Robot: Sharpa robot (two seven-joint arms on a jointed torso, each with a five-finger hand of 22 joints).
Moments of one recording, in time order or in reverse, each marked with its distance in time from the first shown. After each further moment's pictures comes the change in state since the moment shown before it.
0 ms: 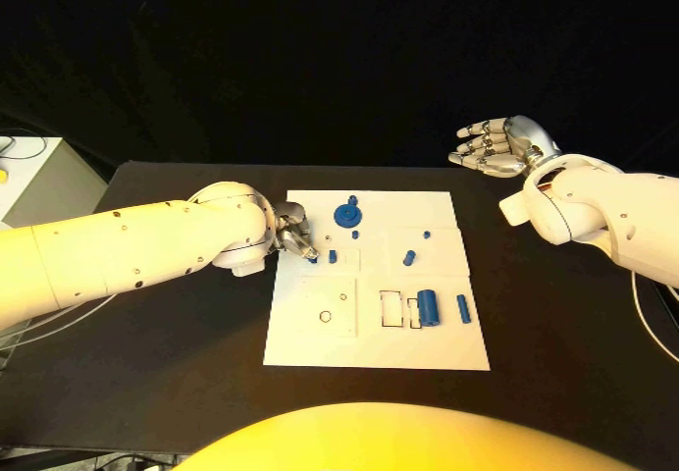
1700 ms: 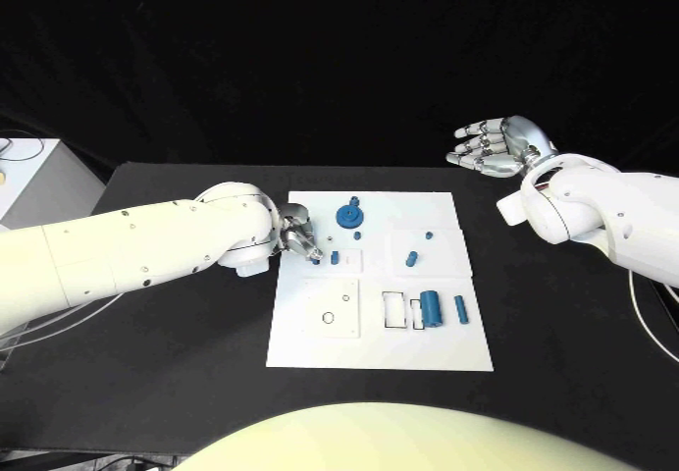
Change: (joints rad) left arm -0.001 0.033 -0.002 -0.025 0.022 0.013 -0.006; left_hand -0.051 0.014 -0.012 -0.012 -0.013 0.029 -0.011 0.008 -0.001 0.042 -0.013 0.020 0.045 0.004 -0.011 0.000 0.000 0.000 0.004 -0.004 0.007 0.000; right arm -0.001 -0.001 0.000 0.001 0.002 0.003 -0.001; right_hand 0.000 0.000 0.000 0.000 0.000 0.000 0.000 -0.004 -0.001 0.000 0.000 0.000 0.000 0.000 0.000 0.000 -0.003 0.000 0.000 0.000 0.000 -0.004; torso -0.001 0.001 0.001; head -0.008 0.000
